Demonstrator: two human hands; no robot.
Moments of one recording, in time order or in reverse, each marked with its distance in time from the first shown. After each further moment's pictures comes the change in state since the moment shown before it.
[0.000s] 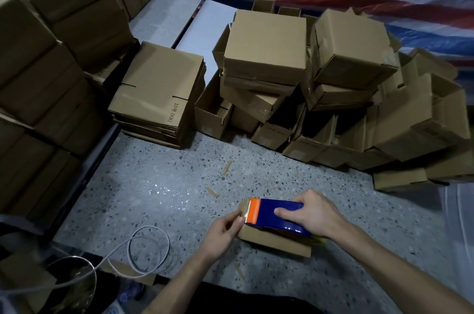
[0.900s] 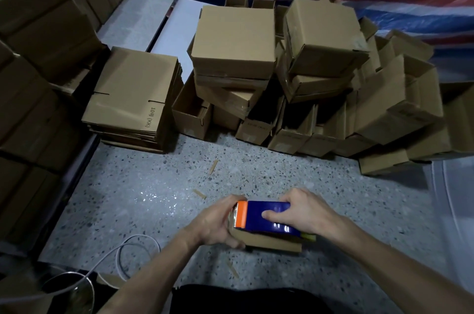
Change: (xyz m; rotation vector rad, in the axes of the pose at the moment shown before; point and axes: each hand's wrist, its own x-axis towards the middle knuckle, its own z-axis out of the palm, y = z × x) left_hand 0.031 0.040 -0.019 0.615 -0.339 0.311; right_hand -0.010 0.011 -0.003 -0.017 -0.073 -0.029
